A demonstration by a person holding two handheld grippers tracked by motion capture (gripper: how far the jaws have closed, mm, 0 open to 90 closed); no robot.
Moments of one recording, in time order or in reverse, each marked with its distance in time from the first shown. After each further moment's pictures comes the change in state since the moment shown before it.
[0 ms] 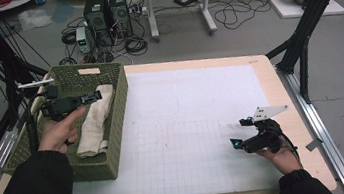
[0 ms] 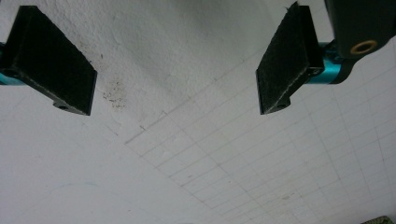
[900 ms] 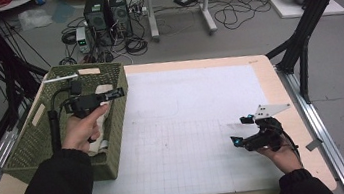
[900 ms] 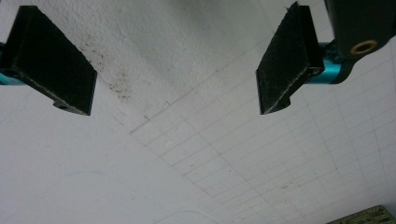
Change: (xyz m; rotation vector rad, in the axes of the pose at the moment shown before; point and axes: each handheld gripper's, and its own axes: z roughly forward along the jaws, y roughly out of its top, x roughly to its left) left arm -0.042 -0.011 0.044 0.018 -0.042 0.038; right arm -0.001 0.005 -0.004 -0.026 -0.001 0.000
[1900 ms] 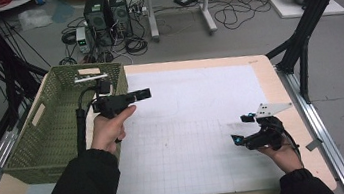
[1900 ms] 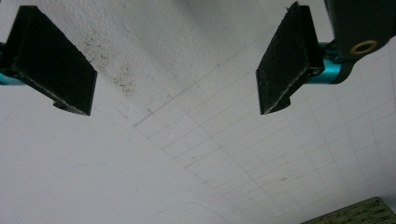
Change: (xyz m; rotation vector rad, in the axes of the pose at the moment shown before) left arm -0.033 -0.020 0.053 0.023 -0.007 0.043; right arm -0.002 0.002 -0.003 -0.023 -0.002 -0.001
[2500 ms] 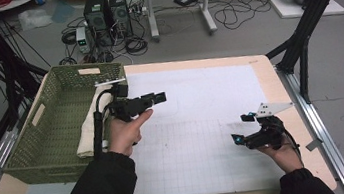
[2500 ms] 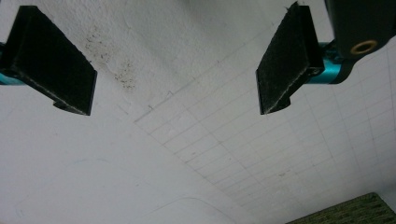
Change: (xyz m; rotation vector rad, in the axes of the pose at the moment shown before) left arm -0.015 -0.019 0.031 -0.005 0.033 0.050; right arm 0.000 0.001 -0.001 -0.014 0.002 0.001
